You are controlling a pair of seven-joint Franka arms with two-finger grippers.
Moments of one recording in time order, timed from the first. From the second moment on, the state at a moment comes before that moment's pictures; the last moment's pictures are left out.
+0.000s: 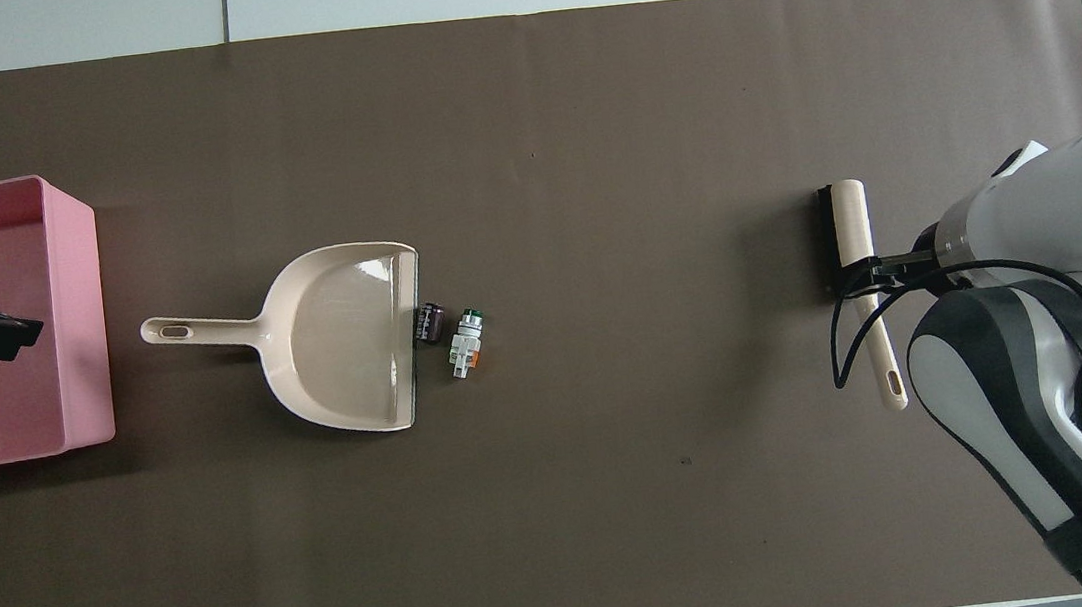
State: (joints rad) left arm -0.02 -0.06 -0.02 -1.71 -0.01 1.68 0.65; right arm 0.06 -0.08 0.01 -2.23 -0.02 2.09 0.13
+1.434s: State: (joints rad) left arm -0.24 -0.02 -0.02 -2.19 0.25 2.22 1.16; right arm 0.04 -0.12 0.01 -2.46 0.02 2.32 0.04
